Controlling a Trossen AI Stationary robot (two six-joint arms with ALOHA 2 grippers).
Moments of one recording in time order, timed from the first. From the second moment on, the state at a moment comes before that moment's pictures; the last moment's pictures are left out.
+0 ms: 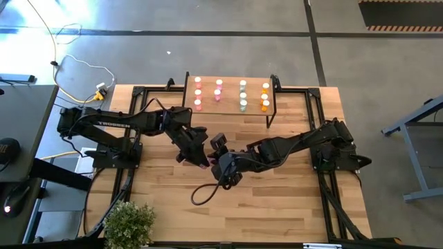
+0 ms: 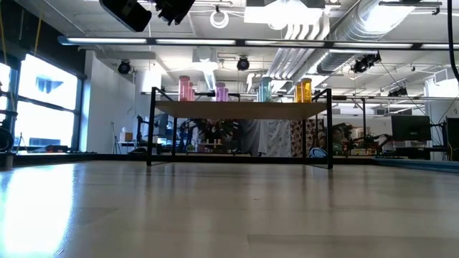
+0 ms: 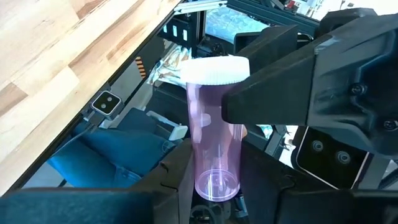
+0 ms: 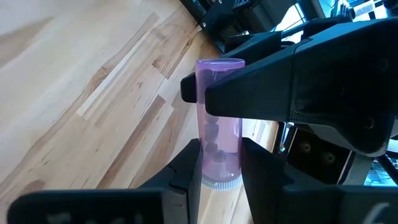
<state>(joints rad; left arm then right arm) 0.17 1.31 0.97 -0.06 0.78 -1.61 0.31 1.88 1.88 -0.74 0.45 -0.63</state>
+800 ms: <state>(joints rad) 0.21 1.31 0.97 -0.06 0.73 -1.46 0.34 1.89 1.88 -0.80 0.63 -0.47</state>
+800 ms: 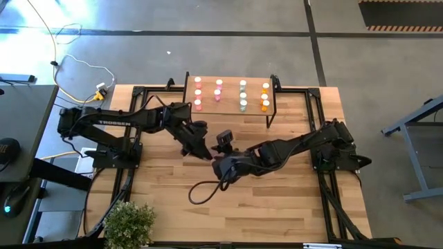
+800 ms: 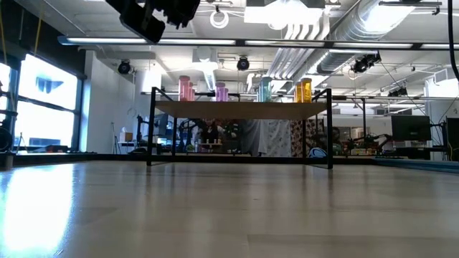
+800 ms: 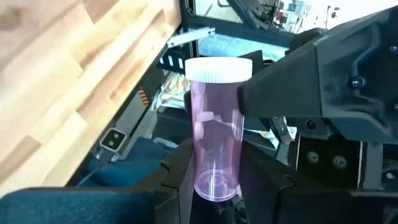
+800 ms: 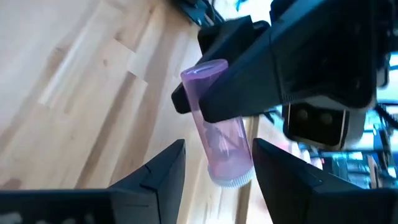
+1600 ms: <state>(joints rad) 0.31 1.30 0.97 -0.06 0.79 -1.19 0.23 1.87 2.01 -1.01 0.59 -0.20</state>
